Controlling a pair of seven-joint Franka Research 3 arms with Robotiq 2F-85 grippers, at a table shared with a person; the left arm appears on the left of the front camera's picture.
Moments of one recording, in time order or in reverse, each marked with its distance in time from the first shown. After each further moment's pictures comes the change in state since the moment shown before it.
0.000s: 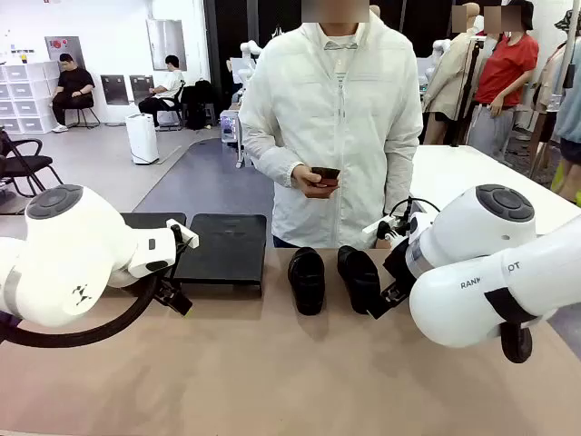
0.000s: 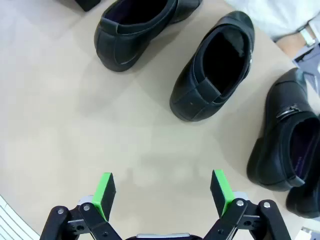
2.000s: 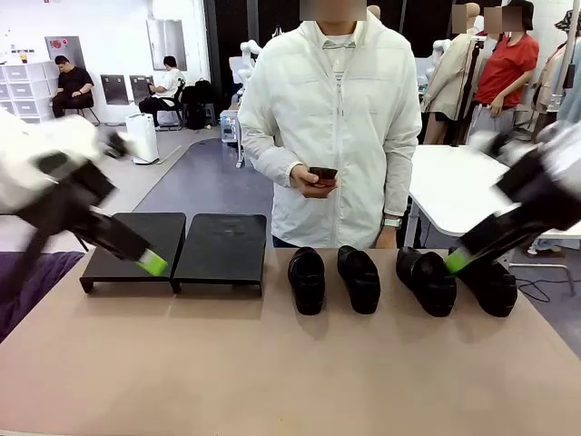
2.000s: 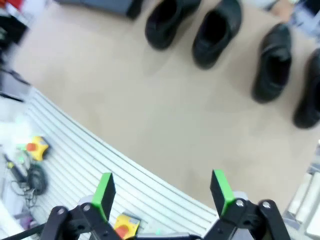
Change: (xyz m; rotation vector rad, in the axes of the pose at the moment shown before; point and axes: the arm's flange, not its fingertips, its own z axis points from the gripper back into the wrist) left arm -0.011 -0.038 0.250 -0.310 -0.090 0.025; right arm -0.038 -0.048 0.245 0.249 0.014 -0.277
